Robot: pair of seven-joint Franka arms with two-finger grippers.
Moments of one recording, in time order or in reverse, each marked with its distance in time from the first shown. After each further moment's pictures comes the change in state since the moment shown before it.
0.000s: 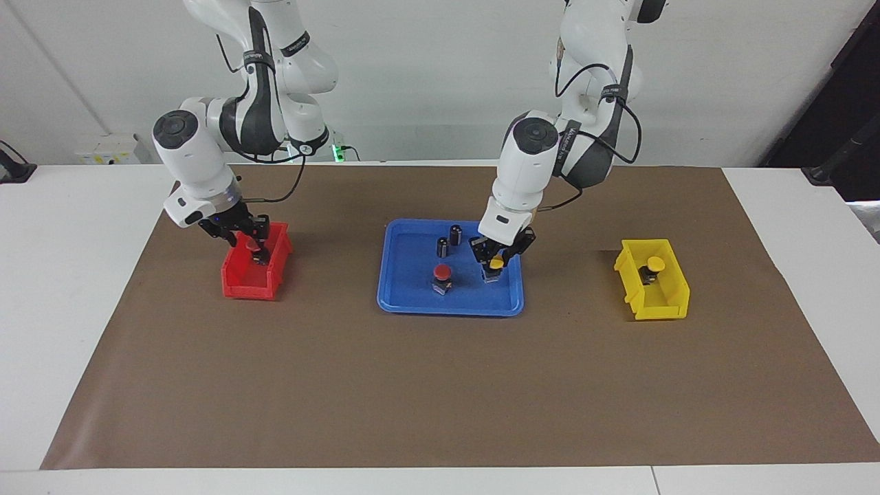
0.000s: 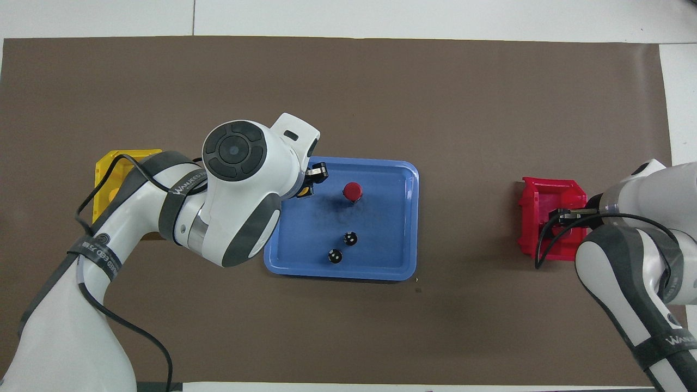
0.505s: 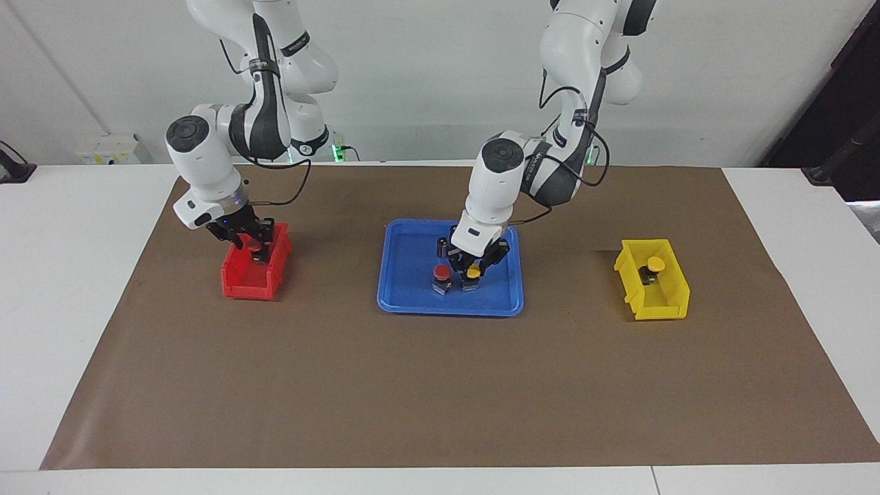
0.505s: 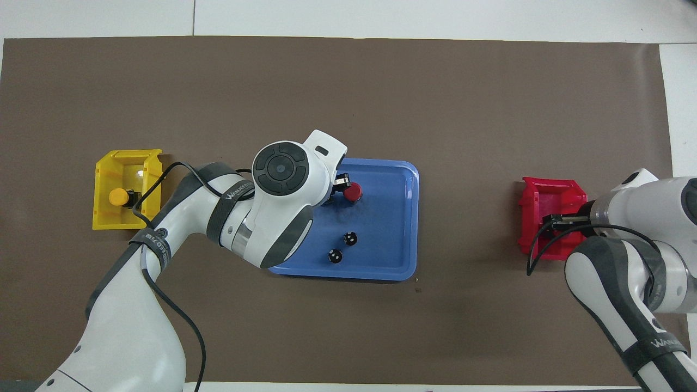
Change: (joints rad) left arm -0.040 0.106 0.001 0.005 -0.001 0.090 -0.029; right arm 0.001 -0.002 0.001 -0.060 0.000 0.085 0.000
